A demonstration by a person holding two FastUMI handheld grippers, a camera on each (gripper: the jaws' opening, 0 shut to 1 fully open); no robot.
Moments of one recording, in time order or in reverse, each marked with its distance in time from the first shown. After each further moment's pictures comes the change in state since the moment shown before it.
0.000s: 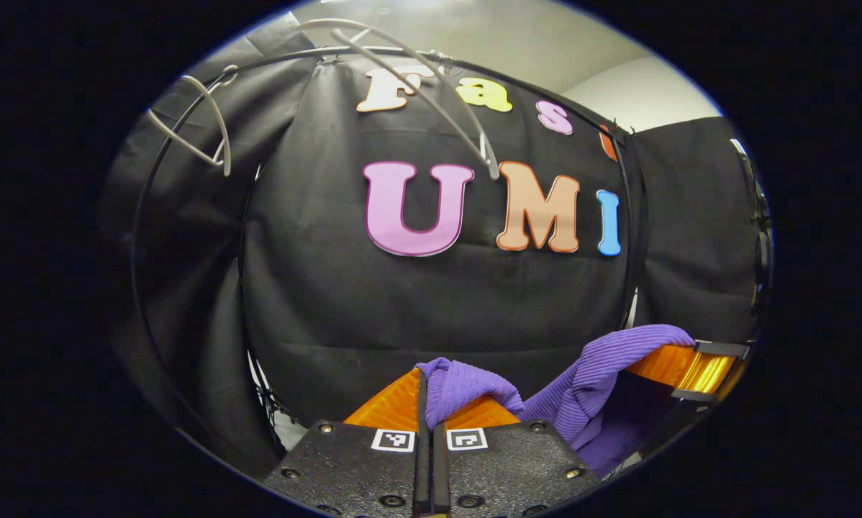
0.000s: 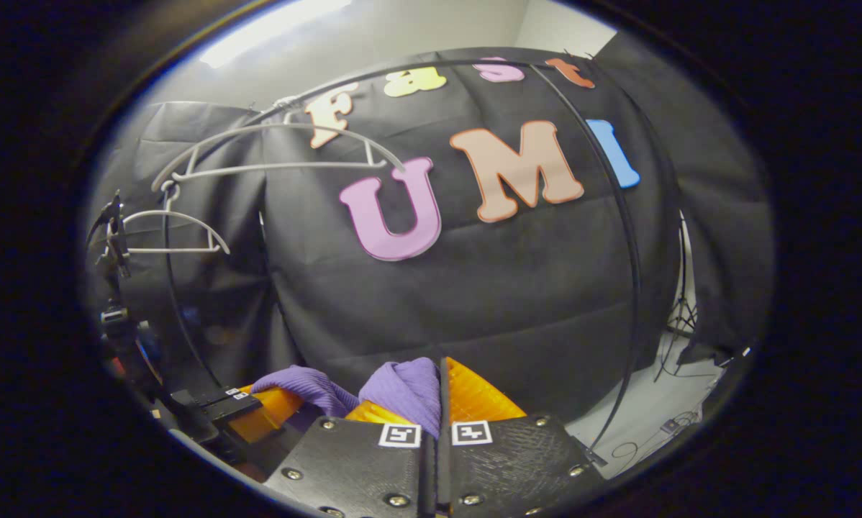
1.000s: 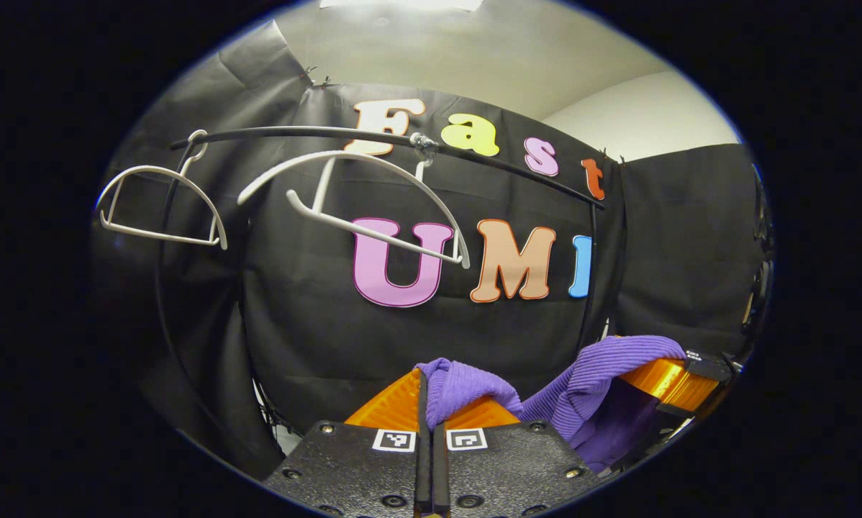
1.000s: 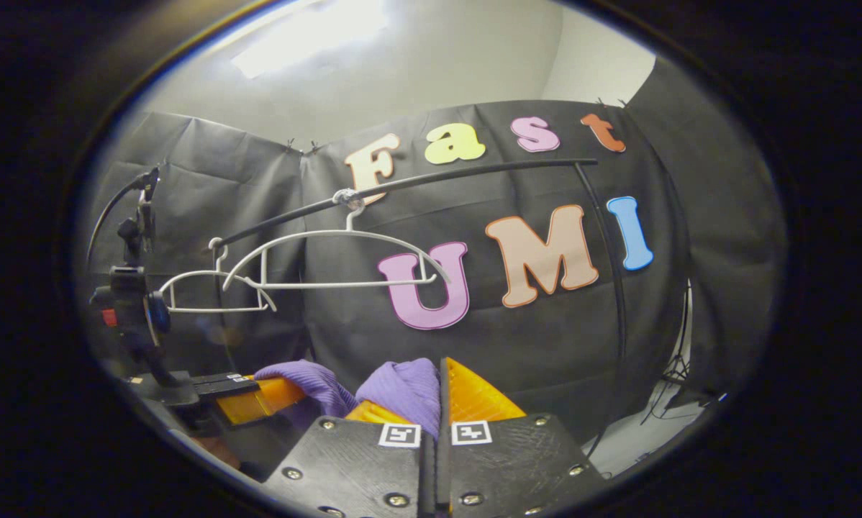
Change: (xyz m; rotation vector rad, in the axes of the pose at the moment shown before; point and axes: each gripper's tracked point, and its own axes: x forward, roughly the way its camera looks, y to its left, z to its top) left arm -0.080 -0.035 0.172 -0.029 -0.078 -0.061; right arm -0.102 0.061 0.175 -0.075 -0.206 0.086
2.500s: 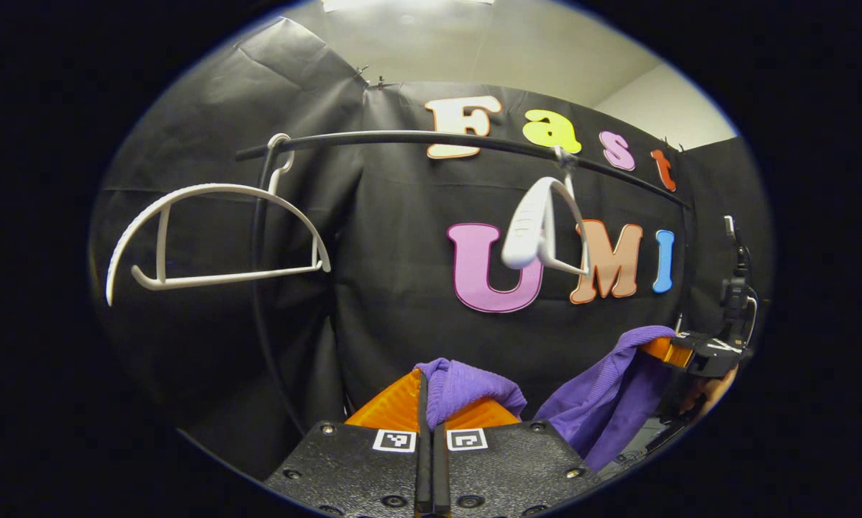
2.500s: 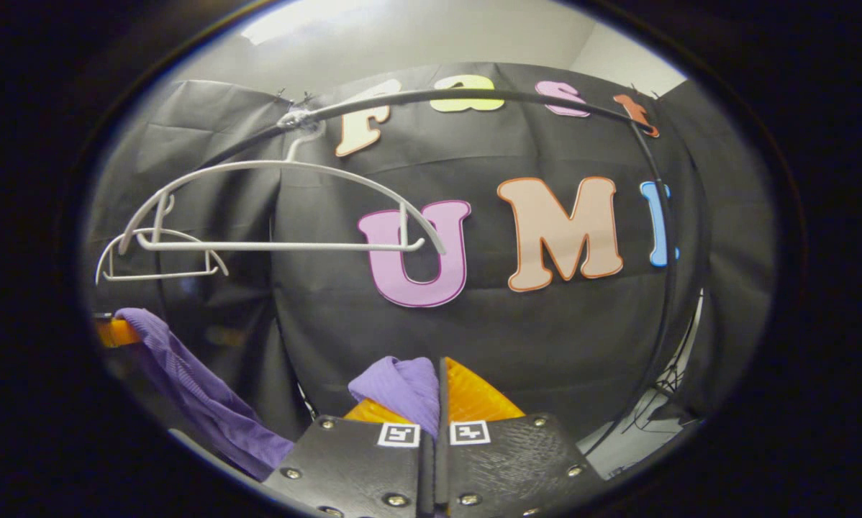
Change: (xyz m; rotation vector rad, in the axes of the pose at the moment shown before) left arm -0.023 0.153 0.045 0.044 0.037 0.245; right arm 0.131 -0.008 -0.029 -0.110 0.159 -0.018
